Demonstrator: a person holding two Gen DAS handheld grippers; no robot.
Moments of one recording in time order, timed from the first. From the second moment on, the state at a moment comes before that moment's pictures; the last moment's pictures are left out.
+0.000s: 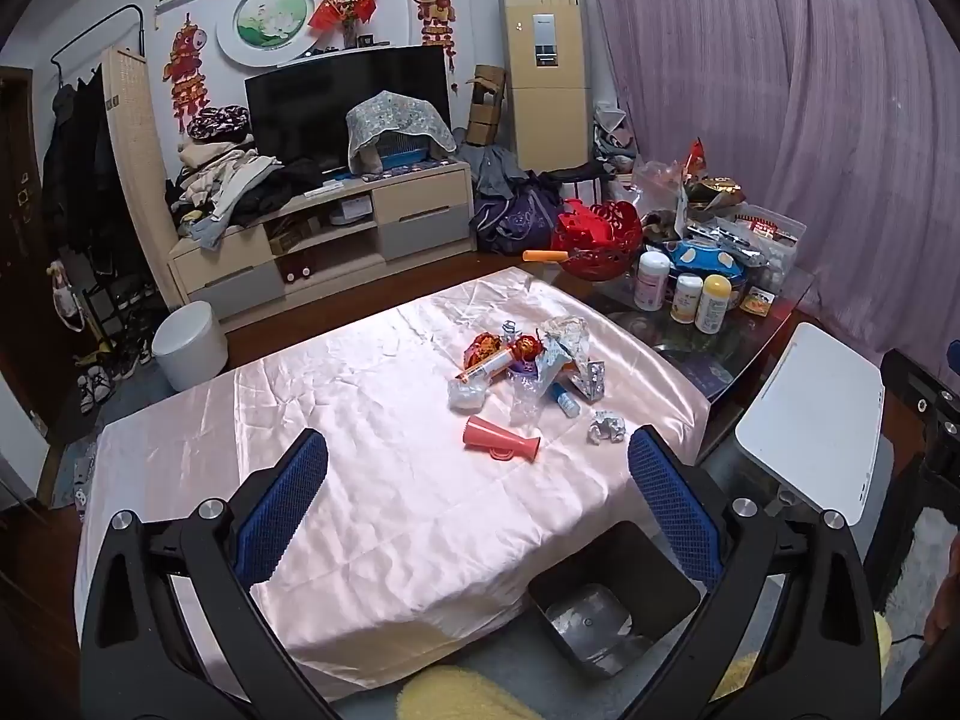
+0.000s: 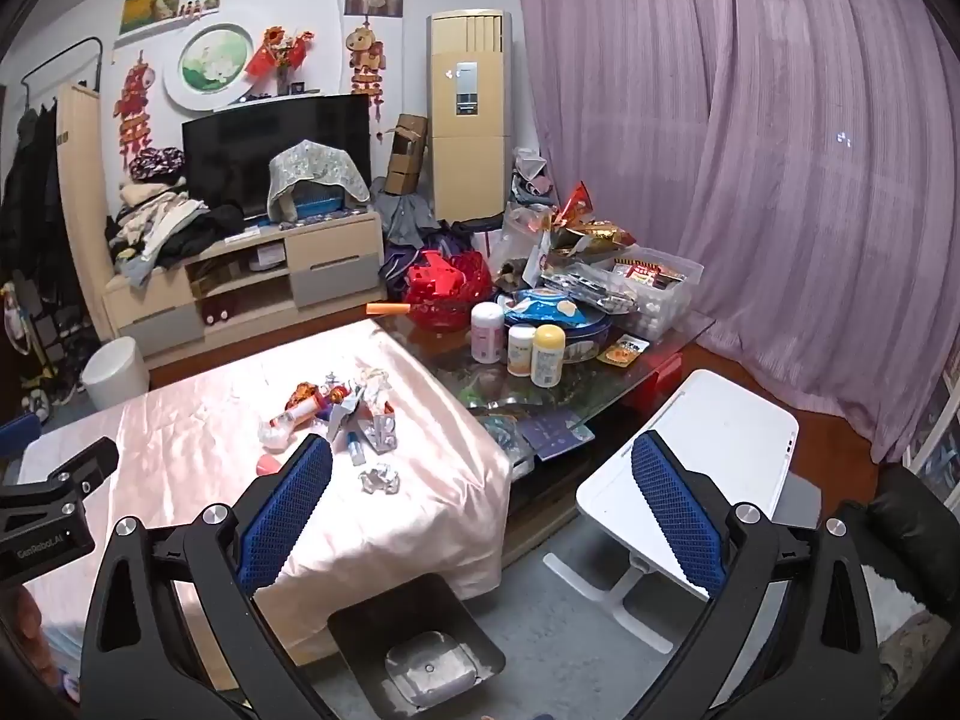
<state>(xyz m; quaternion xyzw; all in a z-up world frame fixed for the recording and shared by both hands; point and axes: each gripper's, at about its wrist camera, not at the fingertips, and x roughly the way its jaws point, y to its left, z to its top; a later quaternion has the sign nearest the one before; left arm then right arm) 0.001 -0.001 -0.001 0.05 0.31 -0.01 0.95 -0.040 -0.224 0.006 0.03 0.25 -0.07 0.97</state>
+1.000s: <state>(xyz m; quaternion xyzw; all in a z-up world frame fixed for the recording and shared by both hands) -0.005 -0.001 0.005 0.05 0.28 -0.03 0.96 -0.038 -0.221 0.009 0.02 0.26 -0.07 0.96</state>
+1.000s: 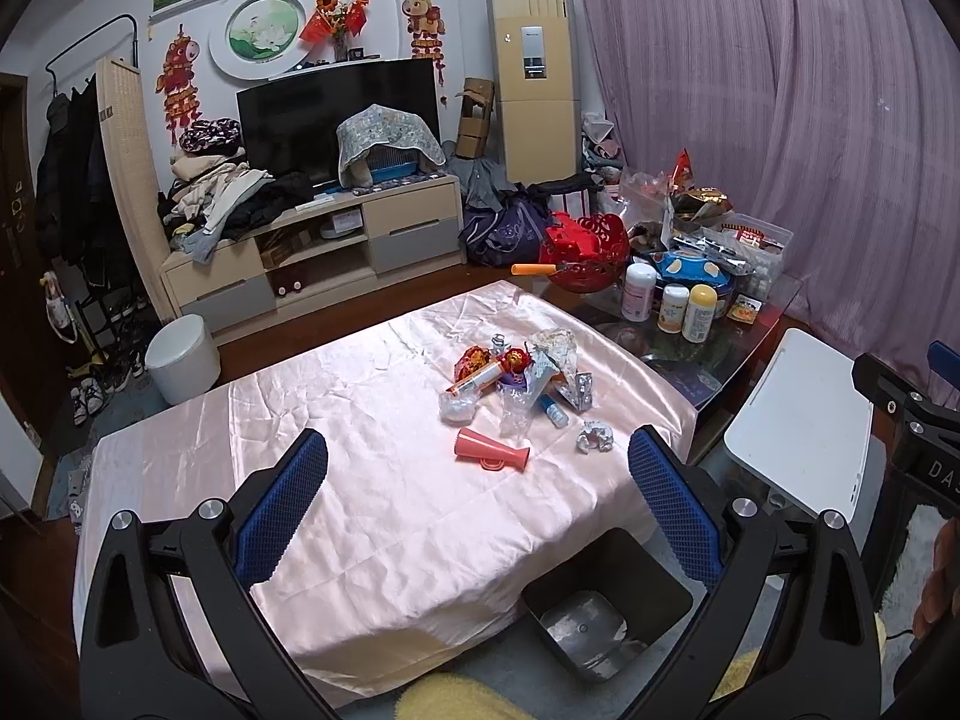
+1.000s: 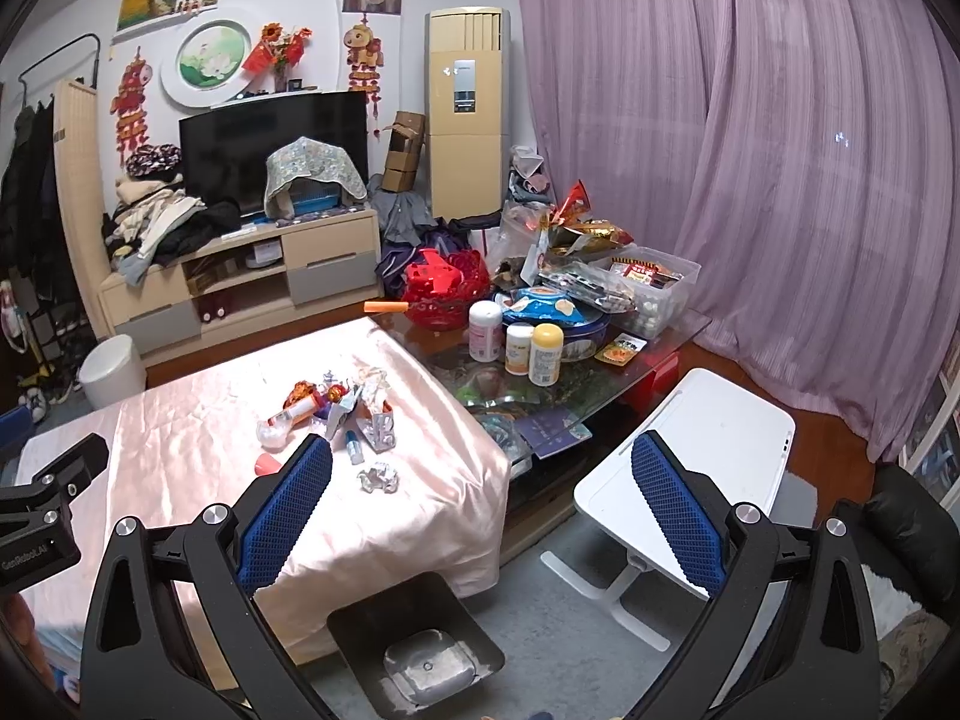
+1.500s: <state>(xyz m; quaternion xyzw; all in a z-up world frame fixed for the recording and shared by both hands) -0.007 0.000 0.007 0.05 0.28 -0.03 0.96 -0.036 -0.219 0.006 0.02 0.26 -0.07 0.96</state>
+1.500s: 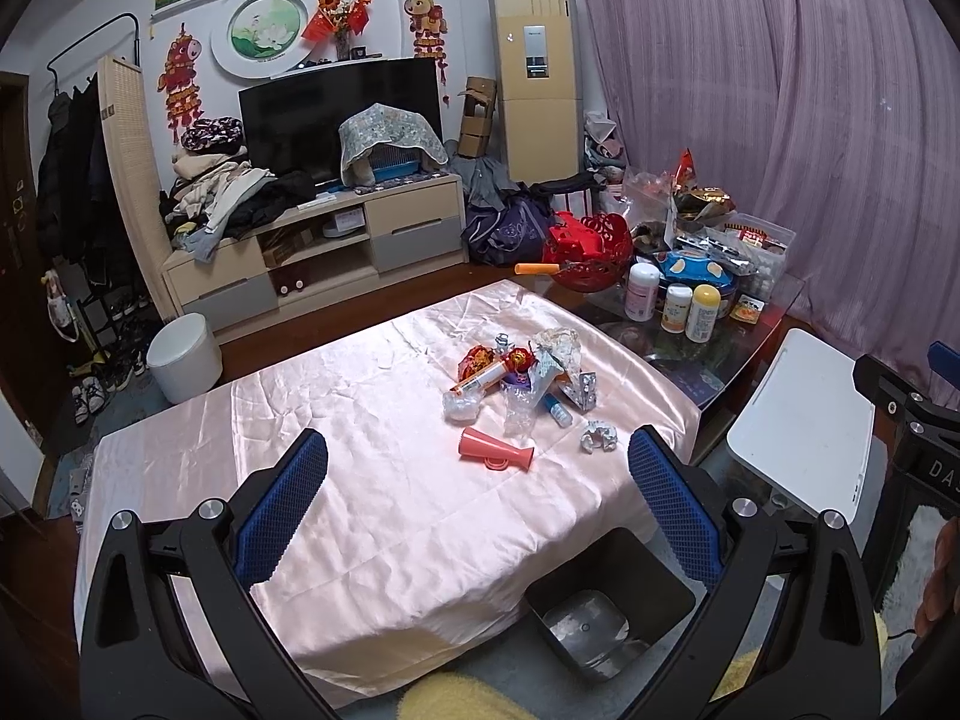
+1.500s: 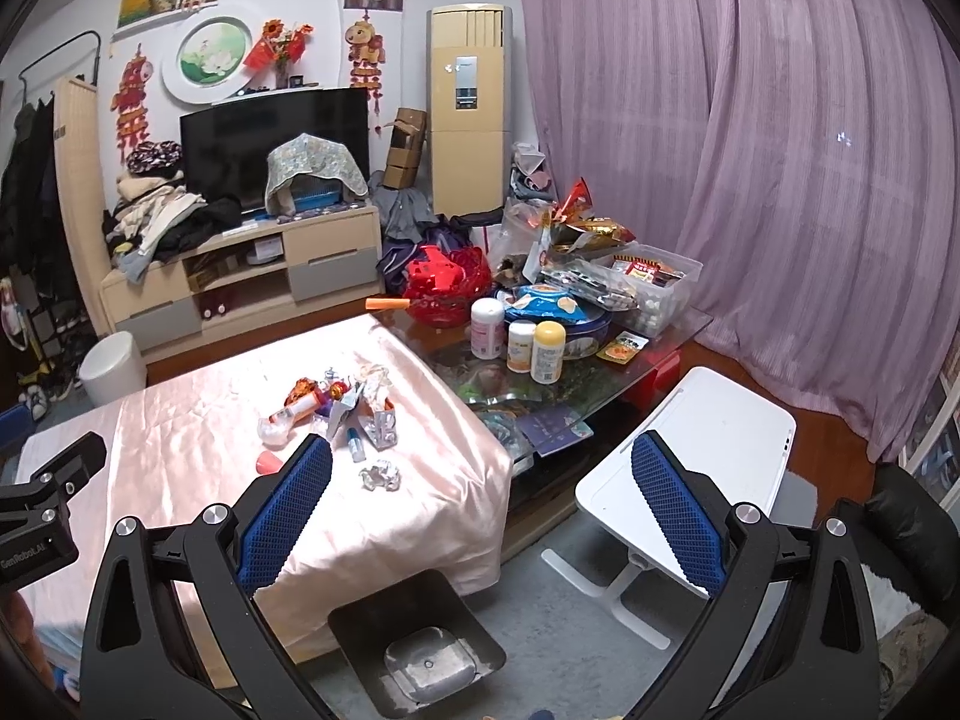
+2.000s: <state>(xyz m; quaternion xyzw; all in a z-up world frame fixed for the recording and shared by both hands) -0.008 0.000 0.009 0.05 0.29 -0.03 0.96 -0.033 -0.216 0.006 0.02 0.26 -0.07 0.96</state>
